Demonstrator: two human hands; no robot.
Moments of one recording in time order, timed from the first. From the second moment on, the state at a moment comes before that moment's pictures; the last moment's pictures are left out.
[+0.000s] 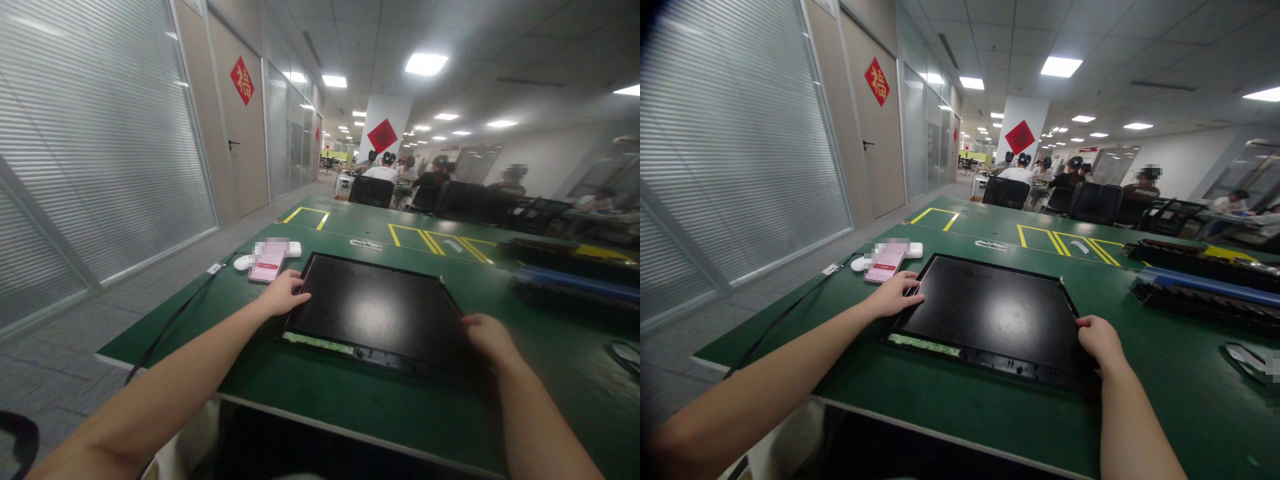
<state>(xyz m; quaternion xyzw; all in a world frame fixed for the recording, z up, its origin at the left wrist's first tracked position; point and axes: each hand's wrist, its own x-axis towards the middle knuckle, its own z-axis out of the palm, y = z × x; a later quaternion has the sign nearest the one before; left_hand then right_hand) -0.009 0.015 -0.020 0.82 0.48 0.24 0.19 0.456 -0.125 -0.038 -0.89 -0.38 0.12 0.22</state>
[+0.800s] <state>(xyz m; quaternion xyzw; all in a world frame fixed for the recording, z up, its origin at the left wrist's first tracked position) -0.007 0.007 -0.016 0.87 0.44 0.19 0.15 0.456 -0.126 -0.036 -0.90 -0.37 0.12 0.22</state>
